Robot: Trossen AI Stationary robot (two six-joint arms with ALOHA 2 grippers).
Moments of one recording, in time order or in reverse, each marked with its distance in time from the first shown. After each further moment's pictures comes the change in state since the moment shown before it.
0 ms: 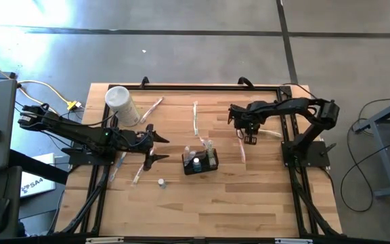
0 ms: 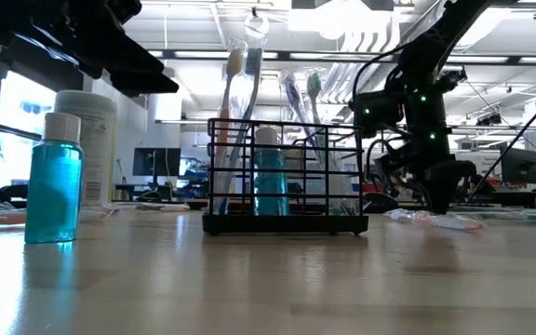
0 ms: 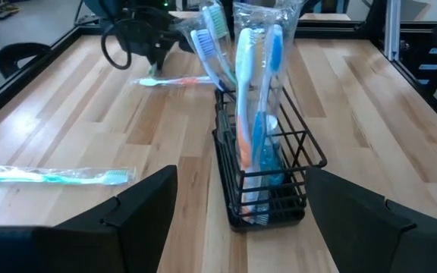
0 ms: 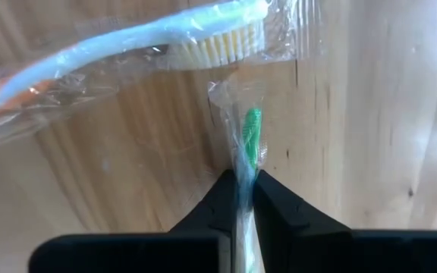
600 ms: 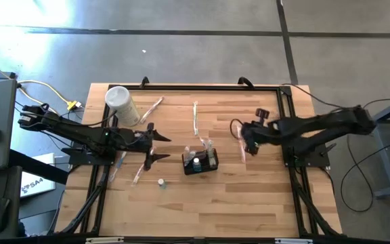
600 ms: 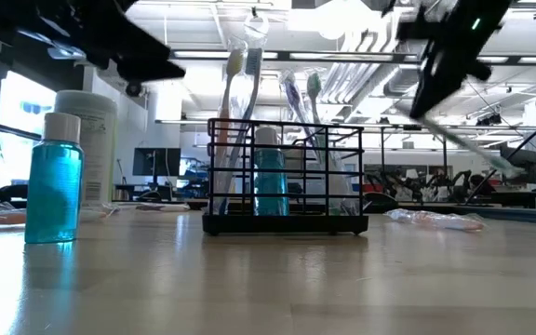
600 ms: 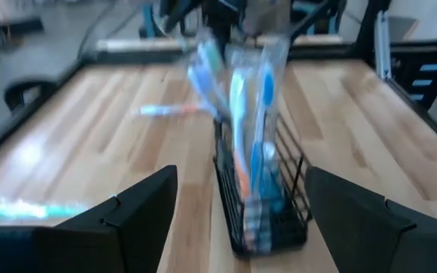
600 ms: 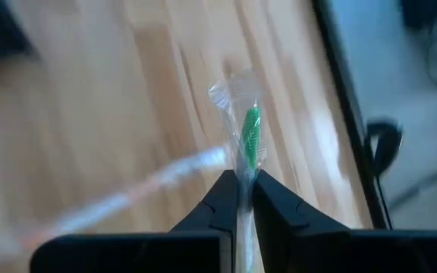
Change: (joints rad) left arm 0.000 0.000 0.000 0.091 0.009 0.072; right arm 0.570 -0.520 0.094 -0.139 0.397 0.408
